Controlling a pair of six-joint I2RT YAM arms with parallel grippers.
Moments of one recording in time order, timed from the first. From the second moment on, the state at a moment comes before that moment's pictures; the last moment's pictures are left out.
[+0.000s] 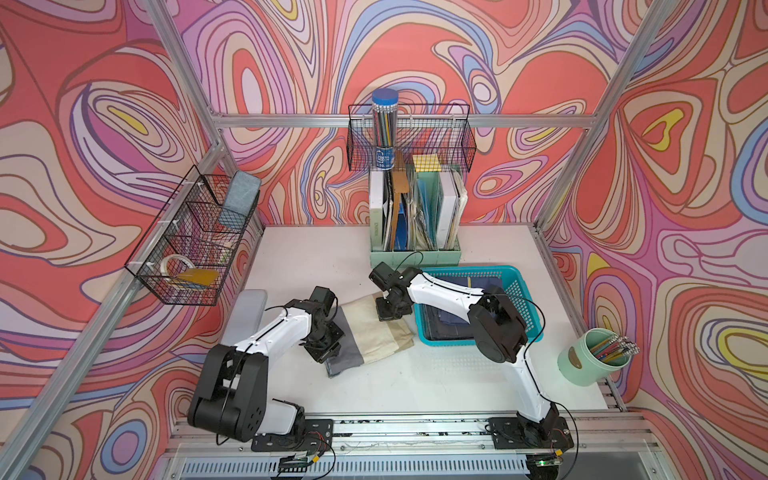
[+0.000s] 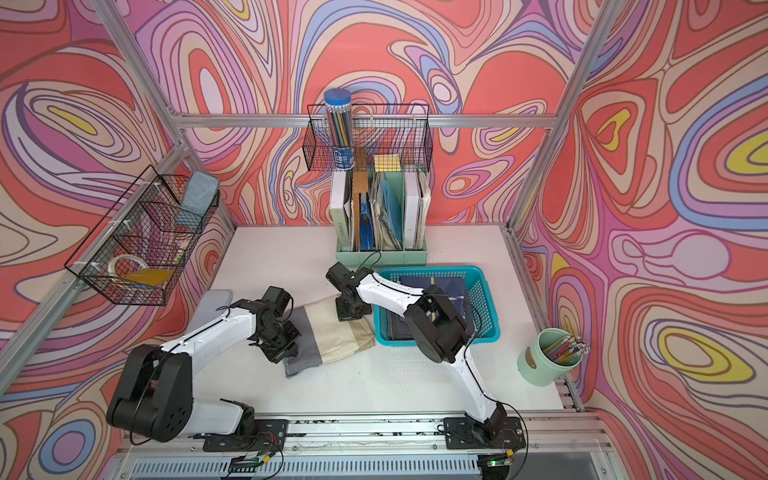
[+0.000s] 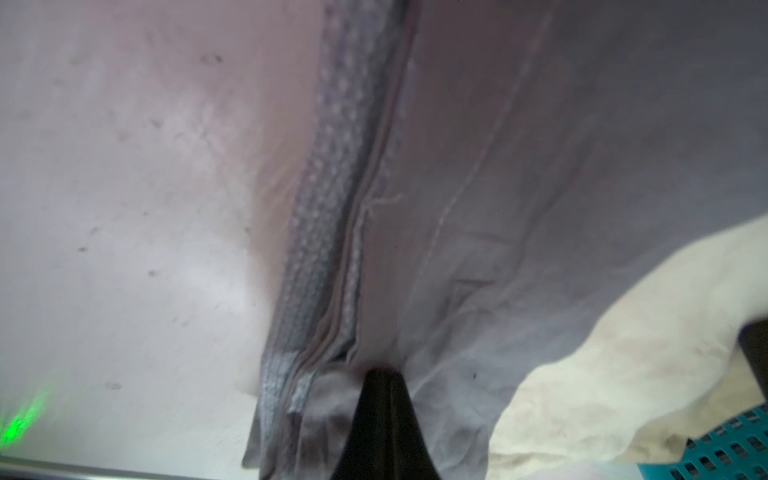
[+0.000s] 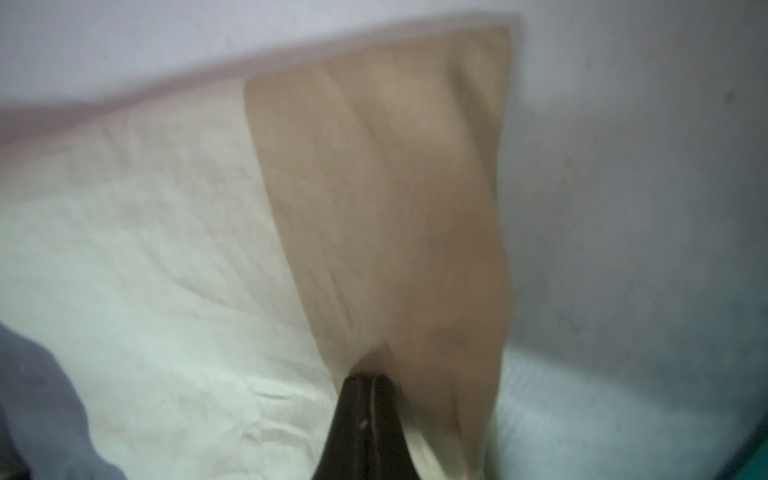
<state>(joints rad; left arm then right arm) -0.24 1.46 0.78 -0.84 0.21 -1.01 0.80 2.19 1.72 -0.82 -0.10 0.57</state>
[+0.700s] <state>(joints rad) -0.08 1.72 1.05 -0.89 0.20 -0.79 0.73 2.07 1.62 -0.75 -0.04 0.58</state>
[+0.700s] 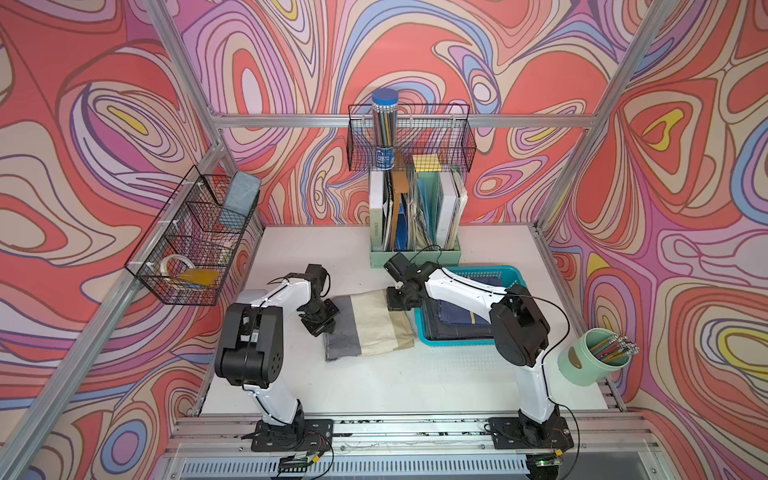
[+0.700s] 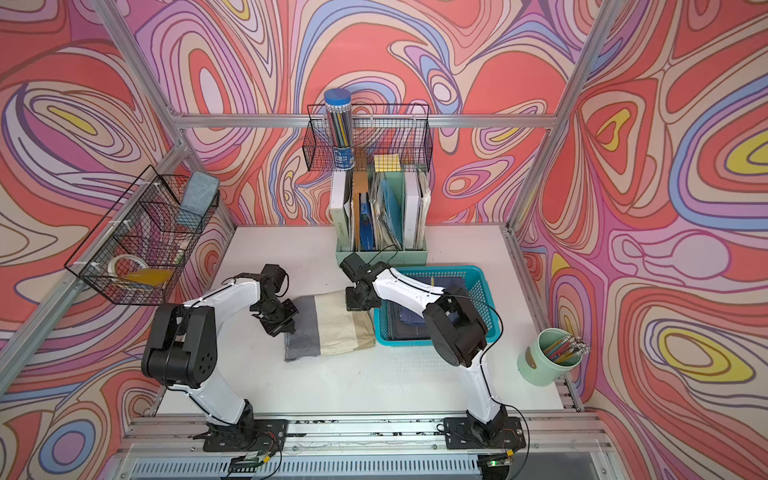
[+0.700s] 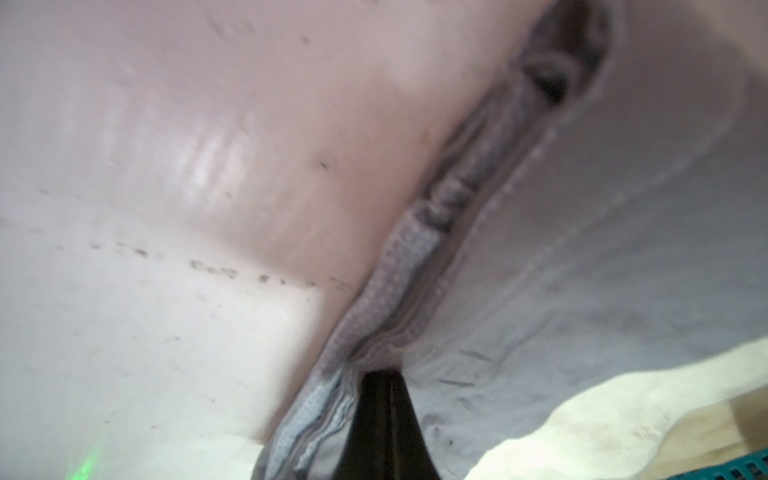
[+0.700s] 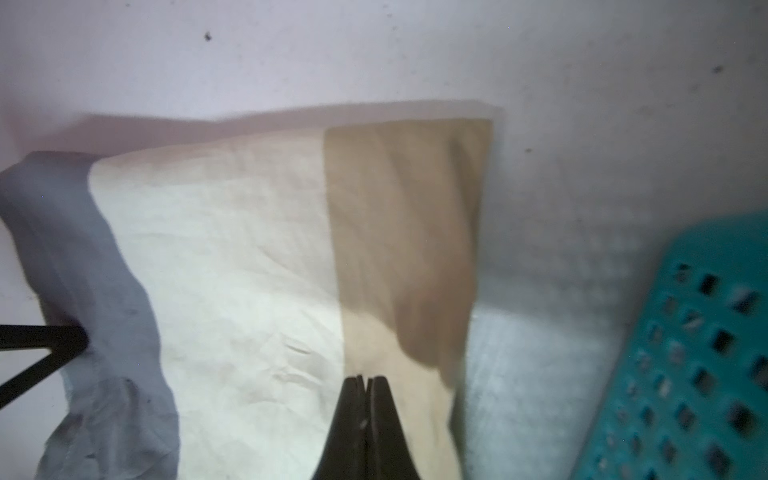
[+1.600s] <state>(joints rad) -0.04 1.88 1.35 -1.01 0.13 -0.59 0.69 1.97 1.49 -0.73 -0.07 0.53</state>
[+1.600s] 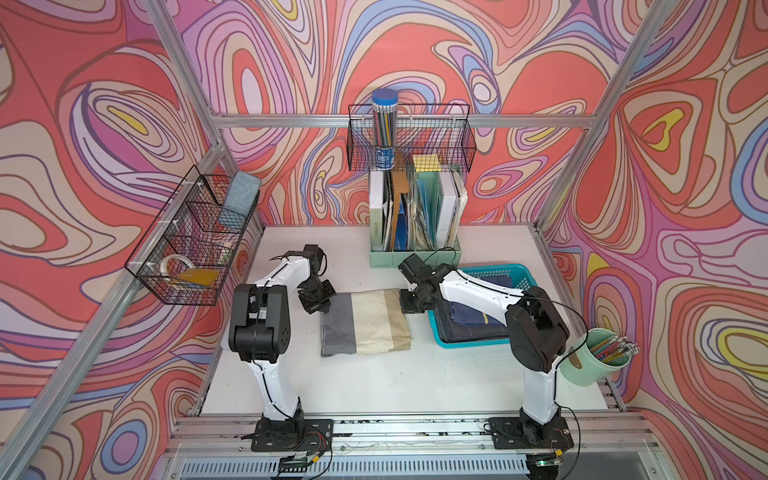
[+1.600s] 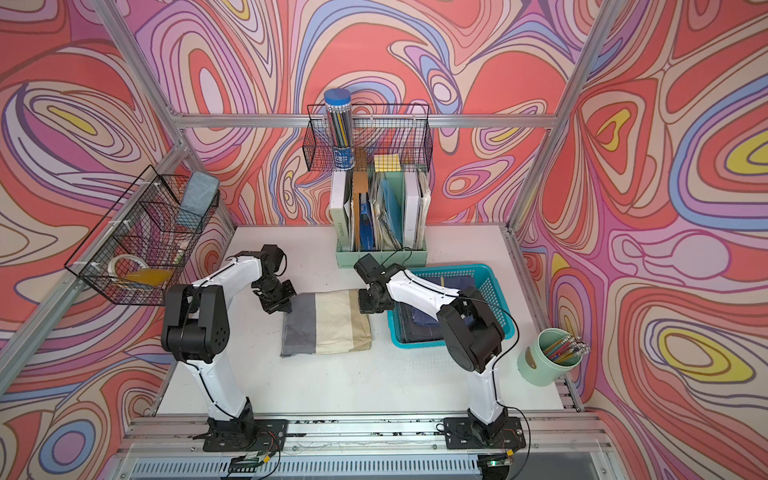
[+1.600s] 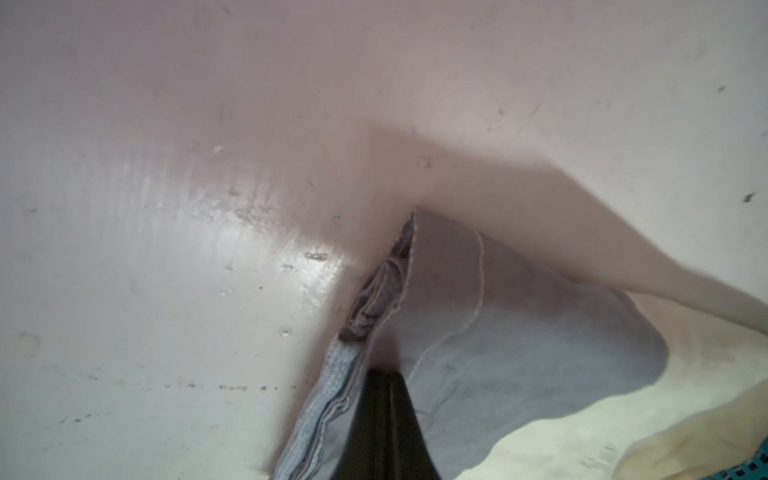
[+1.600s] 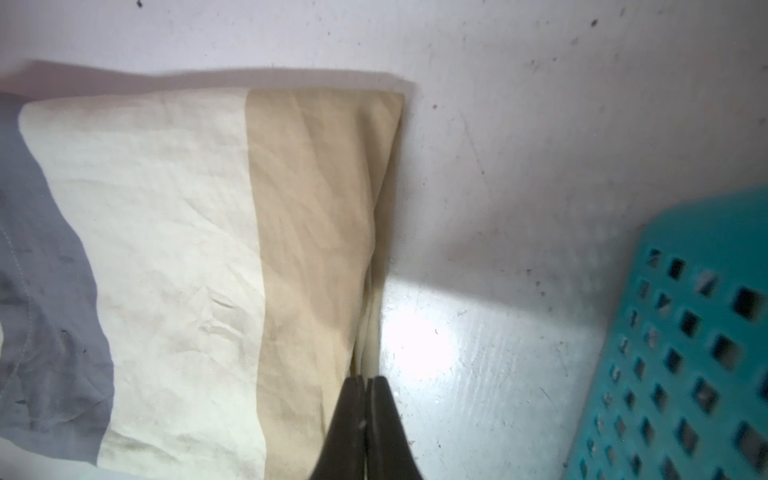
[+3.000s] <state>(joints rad) -0.05 1.67 1.29 -1.05 0.04 -0.43 0.91 1.98 1.54 -0.75 0.00 0.61</state>
